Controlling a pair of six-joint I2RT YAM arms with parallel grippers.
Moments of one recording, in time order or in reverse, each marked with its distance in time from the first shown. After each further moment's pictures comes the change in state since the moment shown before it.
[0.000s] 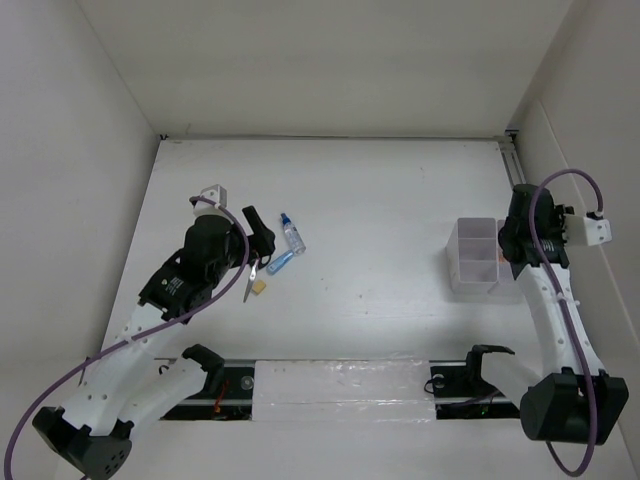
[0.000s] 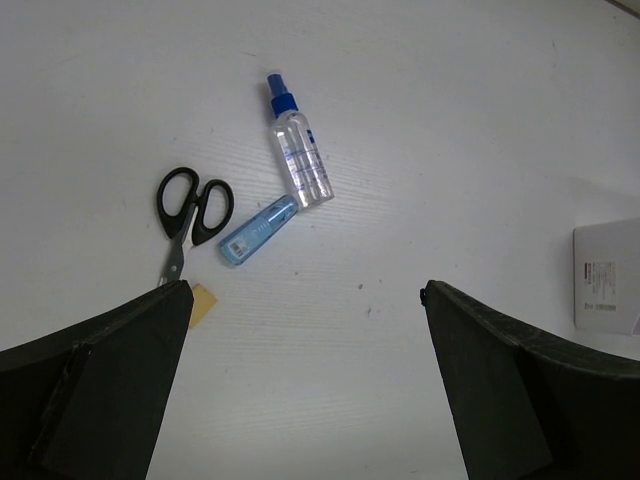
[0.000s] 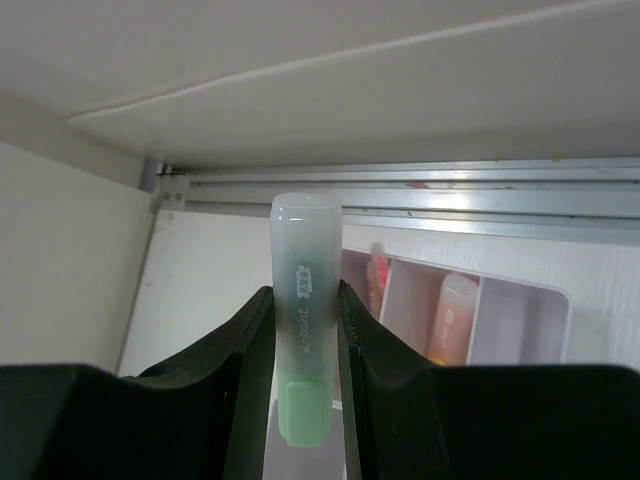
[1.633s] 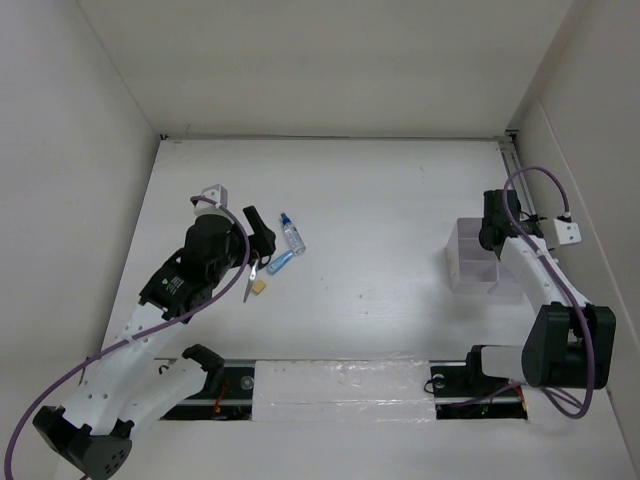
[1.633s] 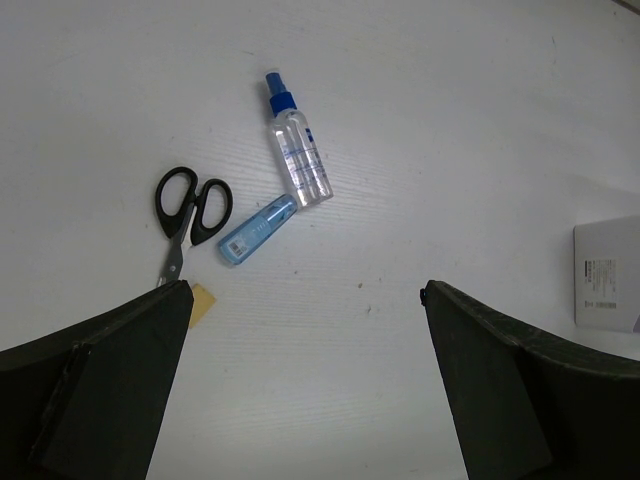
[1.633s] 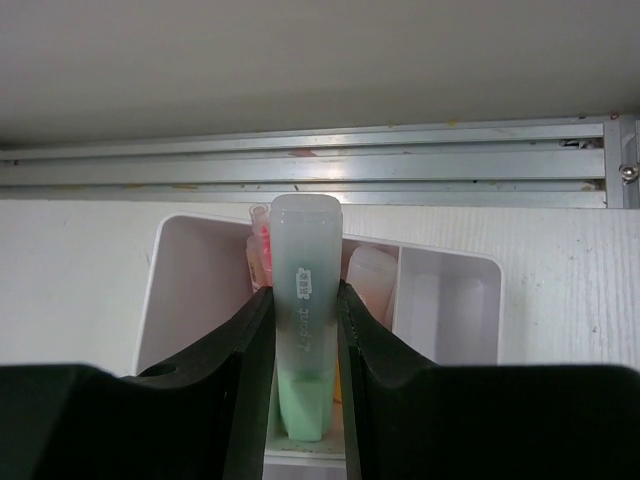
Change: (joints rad) left arm 0.000 0.004 0.000 0.002 0.006 0.003; right arm 0.034 0.287 -0.026 -0.136 0.102 0.174
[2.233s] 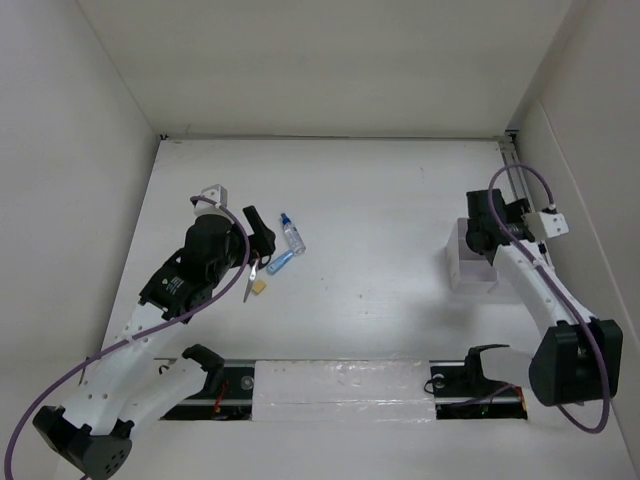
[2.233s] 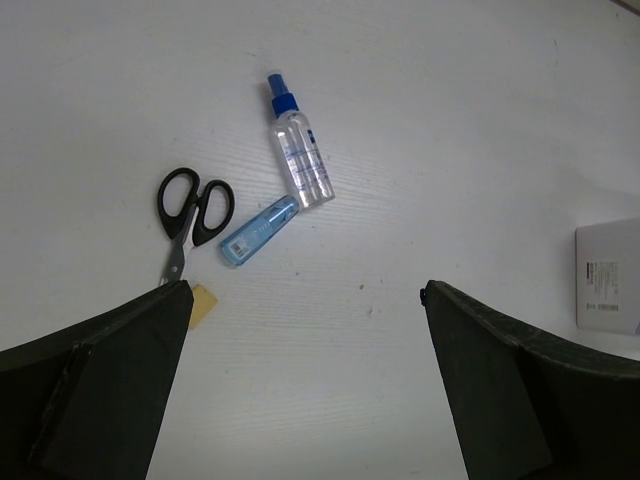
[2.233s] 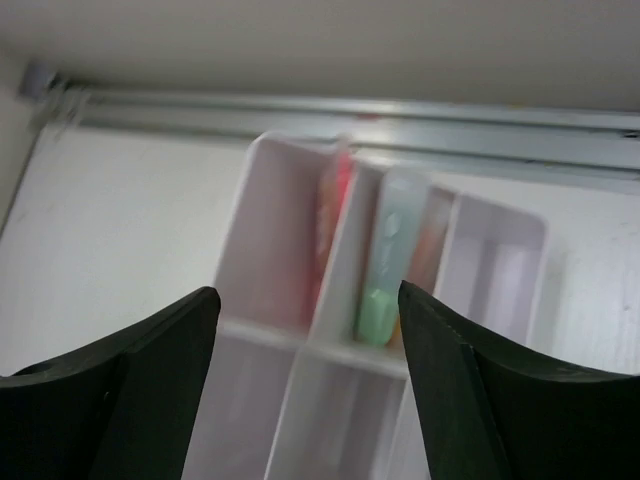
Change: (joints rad) left arm 0.000 0.000 0.000 0.000 -0.003 0.000; right arm 0.133 -0.062 0.019 -0.039 0.031 0.002
